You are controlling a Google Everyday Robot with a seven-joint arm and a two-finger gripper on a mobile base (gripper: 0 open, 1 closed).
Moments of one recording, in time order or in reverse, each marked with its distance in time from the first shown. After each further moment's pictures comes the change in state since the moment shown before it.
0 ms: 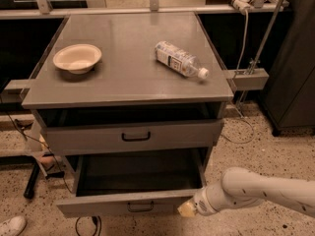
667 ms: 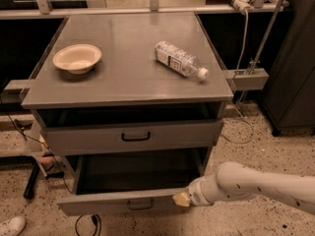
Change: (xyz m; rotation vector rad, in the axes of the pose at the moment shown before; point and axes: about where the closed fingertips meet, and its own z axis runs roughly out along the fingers) arm -0.043 -0.006 0.002 0.049 -0.081 -0.076
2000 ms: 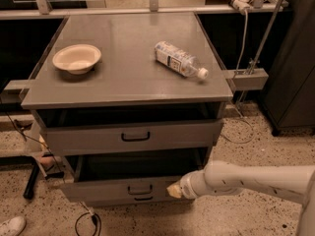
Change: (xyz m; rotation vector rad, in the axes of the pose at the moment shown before) arm -0.024 -0.032 0.042 0.081 -0.042 0.020
